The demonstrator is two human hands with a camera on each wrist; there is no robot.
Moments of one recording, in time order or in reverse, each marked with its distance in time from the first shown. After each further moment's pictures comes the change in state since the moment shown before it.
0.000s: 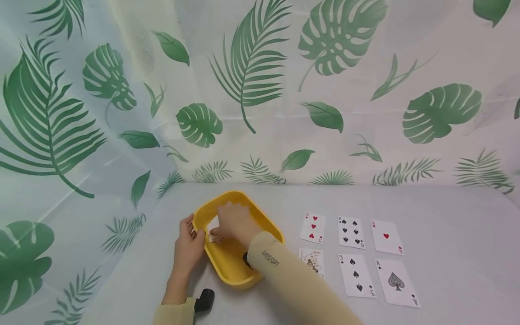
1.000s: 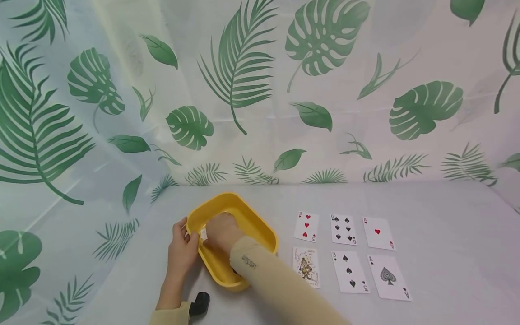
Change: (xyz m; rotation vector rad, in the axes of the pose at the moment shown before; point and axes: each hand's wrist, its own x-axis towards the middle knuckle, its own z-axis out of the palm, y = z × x) left_hand -0.002 0.002 0.001 0.032 0.001 0.002; right_hand 0.004 -0.018 0.018 -0.146 -0.081 -0.007
